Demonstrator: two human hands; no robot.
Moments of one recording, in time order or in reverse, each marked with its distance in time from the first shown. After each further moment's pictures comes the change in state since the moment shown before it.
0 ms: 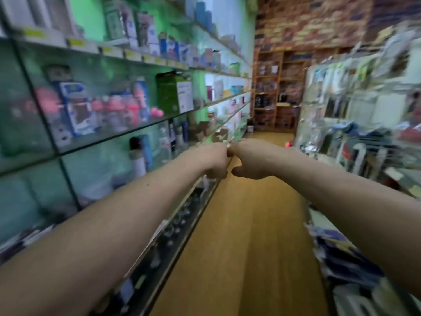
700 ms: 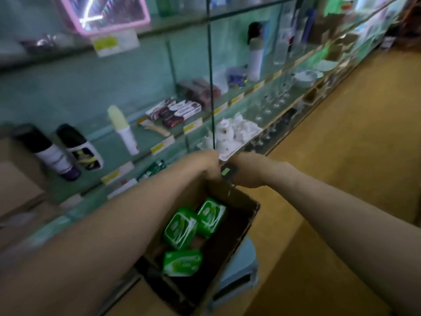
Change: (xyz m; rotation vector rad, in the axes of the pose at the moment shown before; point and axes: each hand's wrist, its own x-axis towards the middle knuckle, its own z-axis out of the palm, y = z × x) left_hand -0.232 -0.231 0.196 -0.240 -0.467 -0.546; right_hand -0.008 -0.319 0.169 0.288 -0.436 -0.484
